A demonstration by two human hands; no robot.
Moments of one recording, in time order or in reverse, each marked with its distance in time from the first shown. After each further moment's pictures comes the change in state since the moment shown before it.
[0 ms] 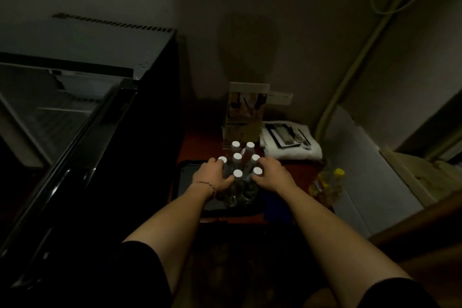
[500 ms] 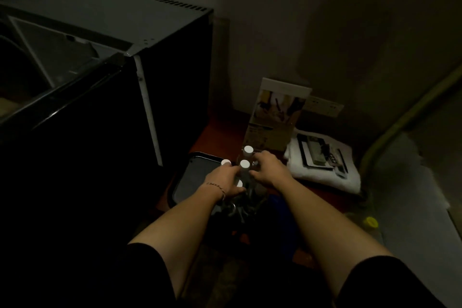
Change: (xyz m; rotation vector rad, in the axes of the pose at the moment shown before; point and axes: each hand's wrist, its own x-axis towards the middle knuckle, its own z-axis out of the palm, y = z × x) left_hand 0.058 0.038 0.045 -0.039 -0.019 -0.145; right_hand 0.130 0.028 0.007 -0.120 -0.142 -0.311
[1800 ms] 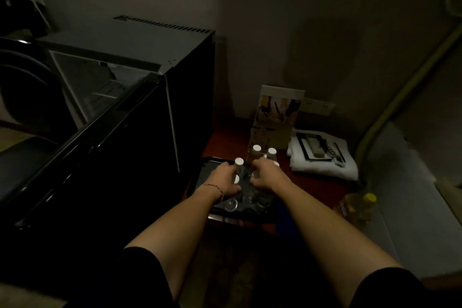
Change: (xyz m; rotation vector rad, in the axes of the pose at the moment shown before) left_hand -0.077 -0.028 -0.039 -0.034 0.088 0.103; right_hand -0.070 -0.071 0.007 0.040 0.019 0.005
